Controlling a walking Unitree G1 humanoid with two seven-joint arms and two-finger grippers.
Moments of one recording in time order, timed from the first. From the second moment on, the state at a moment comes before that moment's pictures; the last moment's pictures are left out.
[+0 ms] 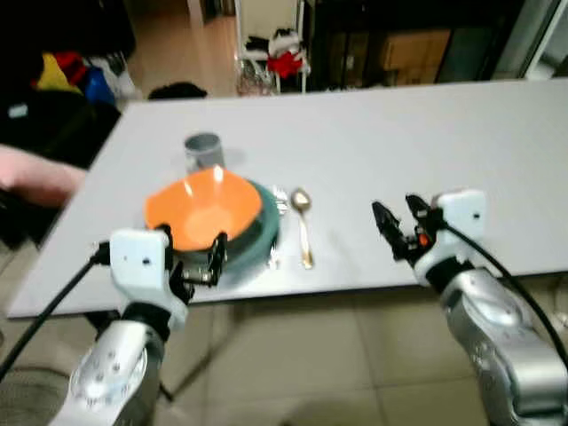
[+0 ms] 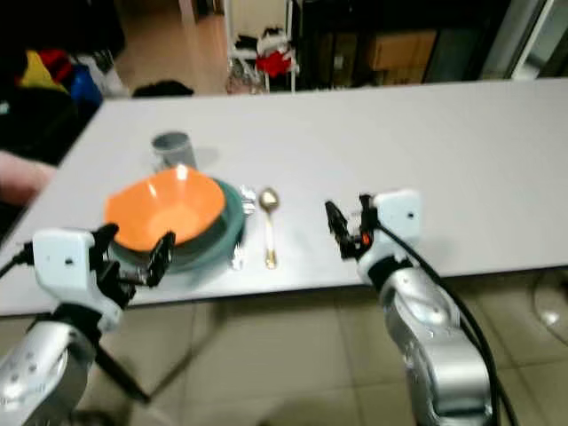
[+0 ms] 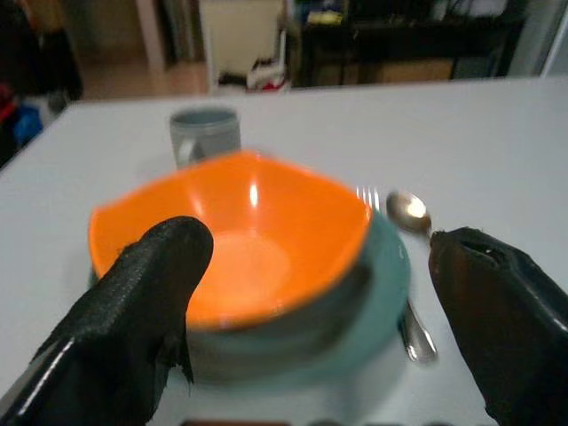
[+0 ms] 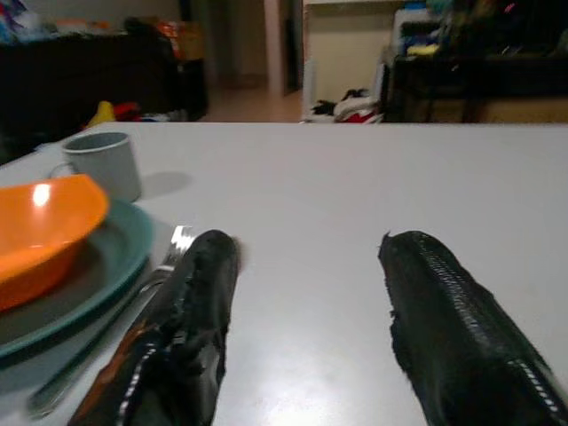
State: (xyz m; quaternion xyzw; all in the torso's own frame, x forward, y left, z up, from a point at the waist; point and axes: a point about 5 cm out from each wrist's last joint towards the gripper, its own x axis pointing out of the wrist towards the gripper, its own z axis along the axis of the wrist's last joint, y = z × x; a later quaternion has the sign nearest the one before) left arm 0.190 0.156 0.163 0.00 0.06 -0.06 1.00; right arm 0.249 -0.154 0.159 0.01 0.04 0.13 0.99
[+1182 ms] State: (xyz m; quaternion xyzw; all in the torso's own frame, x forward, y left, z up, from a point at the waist) left arm 0.182 0.163 0.156 0.06 0.04 -0.03 1.00; right arm 0.227 -0.141 0.129 0.05 0.06 0.23 0.97
